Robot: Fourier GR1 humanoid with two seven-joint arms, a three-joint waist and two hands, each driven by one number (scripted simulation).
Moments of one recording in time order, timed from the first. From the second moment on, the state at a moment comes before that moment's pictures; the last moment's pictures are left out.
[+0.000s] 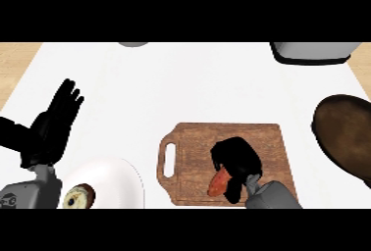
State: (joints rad) left arm -0.14 0.17 0.11 -1.62 0.11 0.05 0.24; right arm -0.22 -0.09 0.48 -1.43 1.10 0.39 0.24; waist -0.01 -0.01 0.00
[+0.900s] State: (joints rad) left arm -0.15 0.18 0.12 -1.60 0.11 0.04 0.25; right arm -0.14 -0.19 0.37 -2.14 1.37 0.41 0.65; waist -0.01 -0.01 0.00
